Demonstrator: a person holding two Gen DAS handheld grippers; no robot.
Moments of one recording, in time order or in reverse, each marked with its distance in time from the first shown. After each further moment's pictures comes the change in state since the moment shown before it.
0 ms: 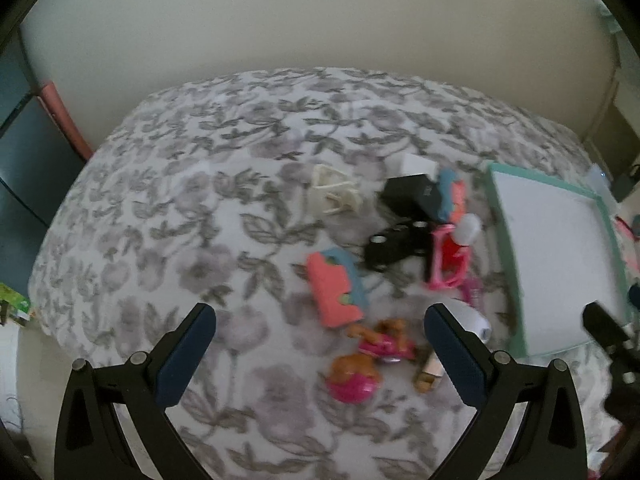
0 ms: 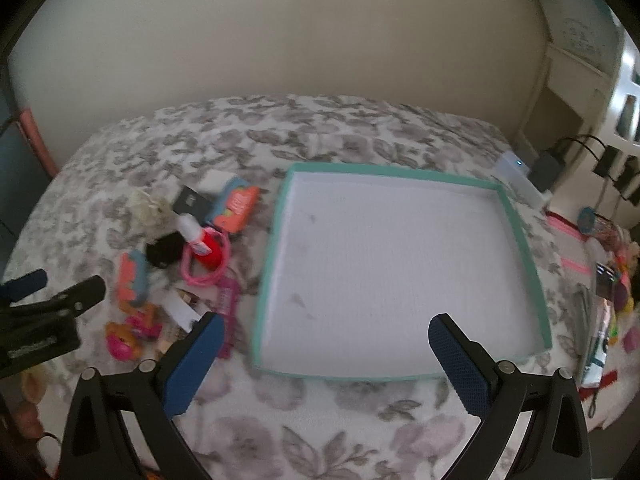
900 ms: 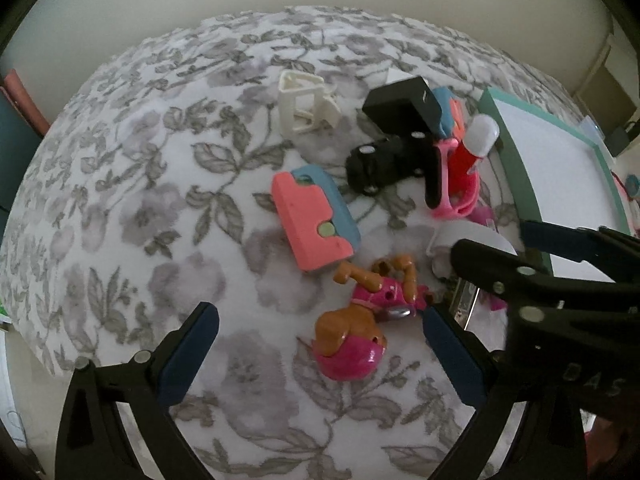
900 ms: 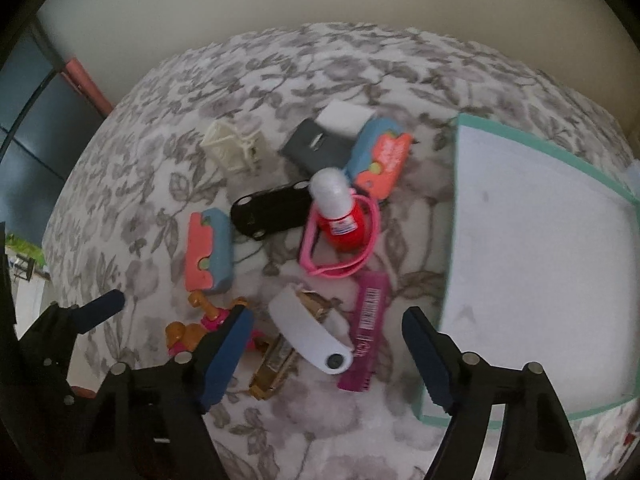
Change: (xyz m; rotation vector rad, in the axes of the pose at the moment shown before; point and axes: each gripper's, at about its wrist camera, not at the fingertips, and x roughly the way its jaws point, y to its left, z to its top) left arm 0.054 -0.006 -0.026 0.046 0.167 -0.130; right arm 0.089 0.091 0.011 -0.123 0.253 0.237
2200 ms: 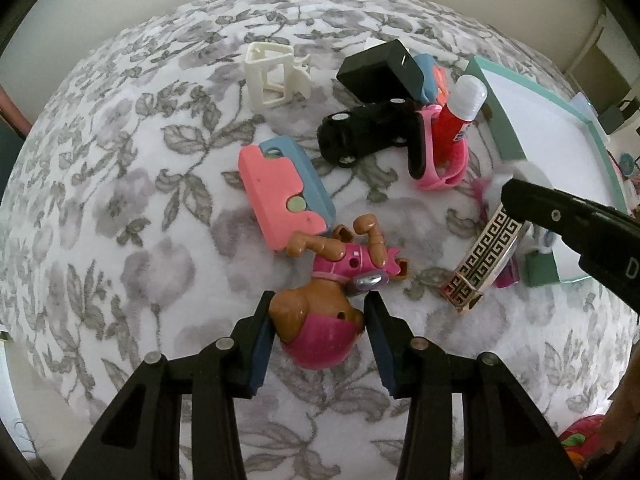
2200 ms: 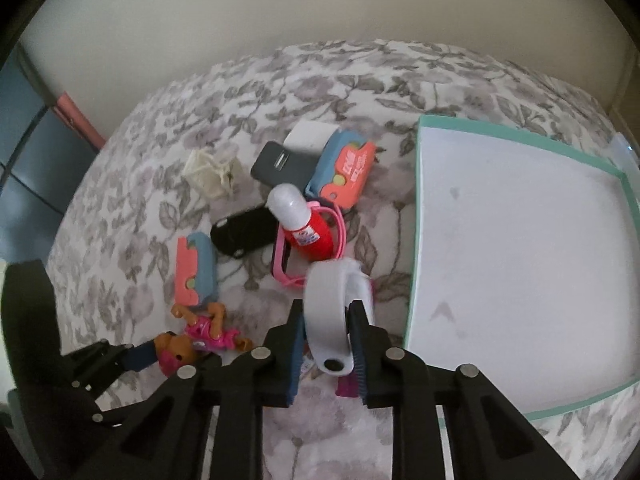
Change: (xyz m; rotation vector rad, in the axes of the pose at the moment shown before) left arm 0.013 -0.012 -0.005 0.046 0.060 -0.024; right arm -0.017 -0.029 -0.008 0.116 -0.095 0.009
